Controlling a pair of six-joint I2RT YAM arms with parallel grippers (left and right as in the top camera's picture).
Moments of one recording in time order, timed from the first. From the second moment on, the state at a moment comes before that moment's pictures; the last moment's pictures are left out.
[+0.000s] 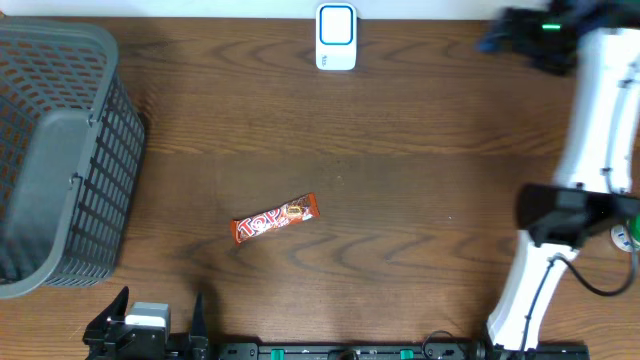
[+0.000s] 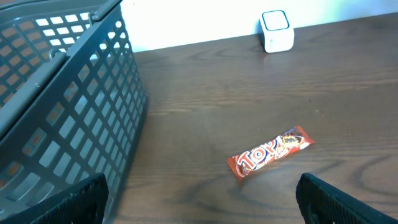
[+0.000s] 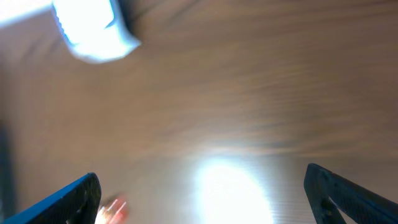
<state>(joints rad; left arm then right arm) 0.06 0.04 0.94 -1.26 0.09 0.17 -0.06 2.29 2.73 -1.62 -0.32 0.15</state>
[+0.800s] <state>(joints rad) 0.06 0.04 0.94 -1.26 0.09 0.17 0.92 2.29 1.99 -1.39 -0.27 0.80</state>
